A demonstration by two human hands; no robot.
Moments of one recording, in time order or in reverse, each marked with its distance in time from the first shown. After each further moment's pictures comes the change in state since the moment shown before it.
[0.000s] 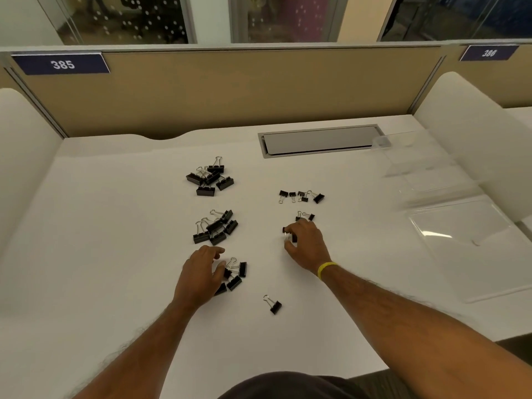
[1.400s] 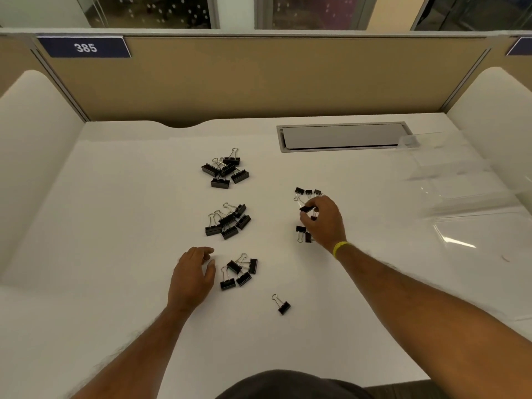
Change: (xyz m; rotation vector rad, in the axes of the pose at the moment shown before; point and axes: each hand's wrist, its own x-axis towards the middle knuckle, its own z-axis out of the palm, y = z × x) left_hand -0.017 -0.018 -0.011 -0.036 0.125 -0.166; right_hand 0.052 0.004 -0.016 0.256 0.190 0.048
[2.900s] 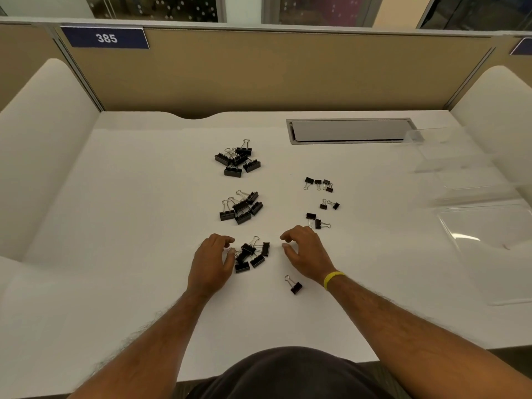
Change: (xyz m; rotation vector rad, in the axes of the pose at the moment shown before) left_hand -0.016 -0.006 0.002 0.009 -0.001 0.125; right_hand -0.107 -0.042 0.032 -0.085 -0.310 -0.180
